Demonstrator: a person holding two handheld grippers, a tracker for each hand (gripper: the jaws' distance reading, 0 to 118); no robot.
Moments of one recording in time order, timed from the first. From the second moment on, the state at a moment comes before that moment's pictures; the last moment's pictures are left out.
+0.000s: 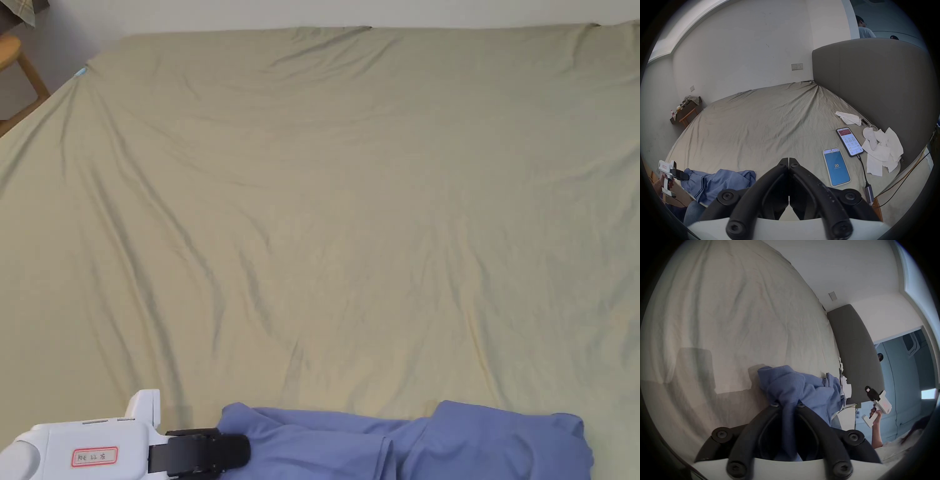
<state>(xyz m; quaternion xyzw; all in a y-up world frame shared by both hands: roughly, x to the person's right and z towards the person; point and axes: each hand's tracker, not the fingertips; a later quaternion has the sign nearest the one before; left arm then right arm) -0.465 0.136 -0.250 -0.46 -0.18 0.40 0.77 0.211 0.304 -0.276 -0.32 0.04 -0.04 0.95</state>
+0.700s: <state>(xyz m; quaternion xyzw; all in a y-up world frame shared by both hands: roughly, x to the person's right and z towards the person) -0.518 0.212 -0.189 -0.44 -0.04 0.34 0.83 0.213 0.303 -0.277 -0.31 0.05 -0.04 0.95</state>
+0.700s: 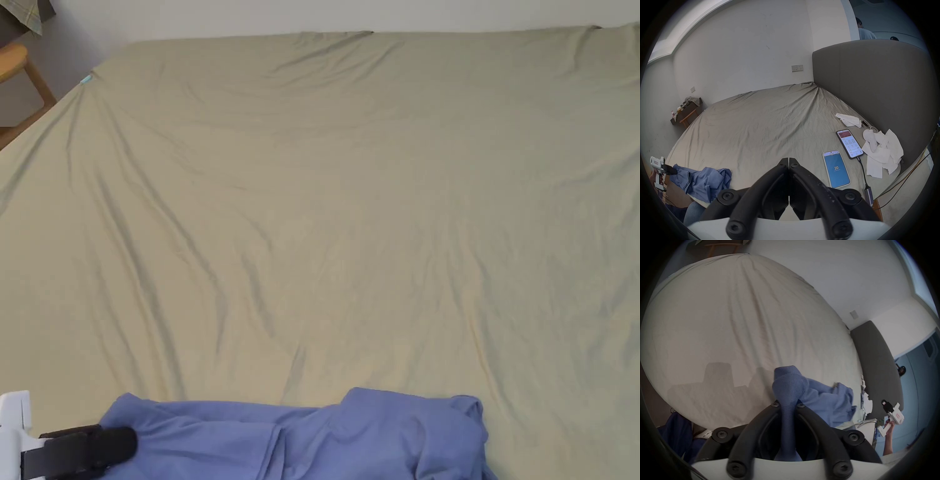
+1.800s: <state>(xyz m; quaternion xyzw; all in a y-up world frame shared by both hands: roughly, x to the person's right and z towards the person) -0.271 0.146 -0.290 -0.43 -0.19 0.46 0.75 0.235 0.297 -0.265 -0.32 0.03 -0.05 0.95</state>
